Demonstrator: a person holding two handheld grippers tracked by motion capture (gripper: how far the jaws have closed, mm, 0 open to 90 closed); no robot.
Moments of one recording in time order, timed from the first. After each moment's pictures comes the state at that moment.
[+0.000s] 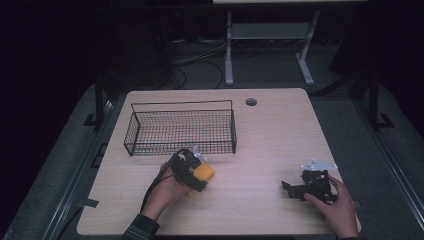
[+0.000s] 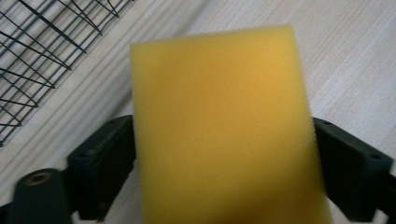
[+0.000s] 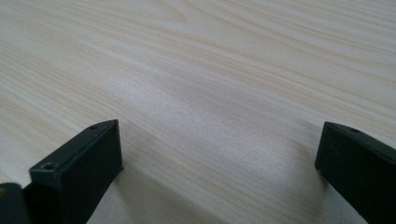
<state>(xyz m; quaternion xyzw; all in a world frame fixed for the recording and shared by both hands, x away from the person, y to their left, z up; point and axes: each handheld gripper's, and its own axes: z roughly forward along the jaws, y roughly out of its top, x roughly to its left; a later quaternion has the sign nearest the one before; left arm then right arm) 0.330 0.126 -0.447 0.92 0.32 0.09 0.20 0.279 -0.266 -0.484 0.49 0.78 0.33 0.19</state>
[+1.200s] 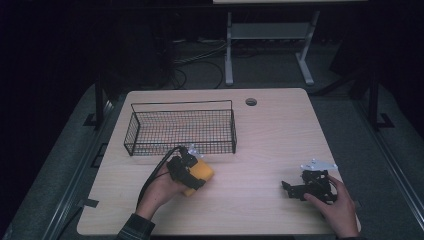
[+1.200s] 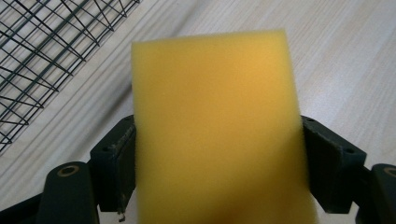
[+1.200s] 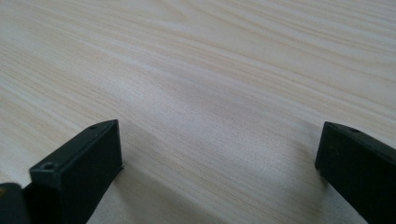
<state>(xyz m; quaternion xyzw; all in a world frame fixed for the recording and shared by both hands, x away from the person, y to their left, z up) 0.326 0.135 -0.426 0.92 0.31 0.05 0.22 0.279 -0.266 -0.483 0.49 0.78 0.33 0.19</state>
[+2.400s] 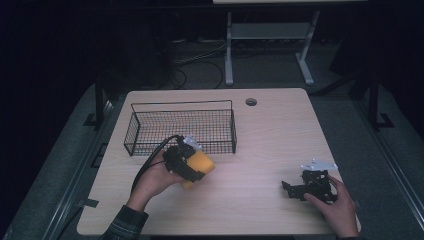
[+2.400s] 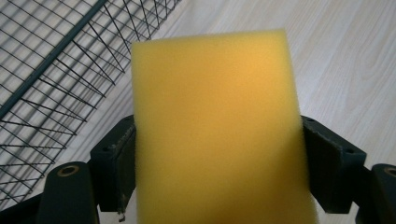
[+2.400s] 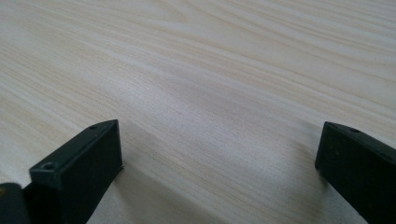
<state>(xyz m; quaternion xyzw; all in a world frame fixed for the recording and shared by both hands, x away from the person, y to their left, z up) 0.332 0.138 -0.382 0.93 0.27 0.04 0.25 0.279 -0.266 -0.483 0.49 0.78 0.33 0.19</state>
